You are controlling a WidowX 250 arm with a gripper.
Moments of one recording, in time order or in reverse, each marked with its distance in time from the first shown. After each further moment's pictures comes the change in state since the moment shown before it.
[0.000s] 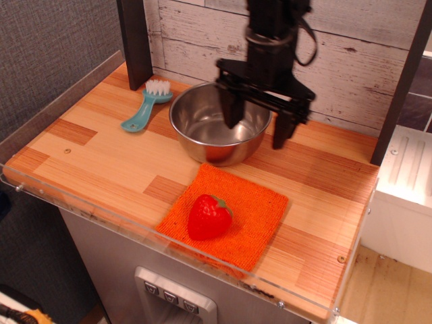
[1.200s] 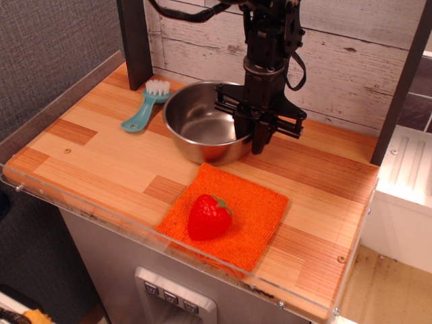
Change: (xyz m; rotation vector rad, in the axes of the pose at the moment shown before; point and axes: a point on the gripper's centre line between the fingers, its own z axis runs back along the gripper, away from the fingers) arm 0.016 0.020 -0.045 0.013 -0.002 0.119
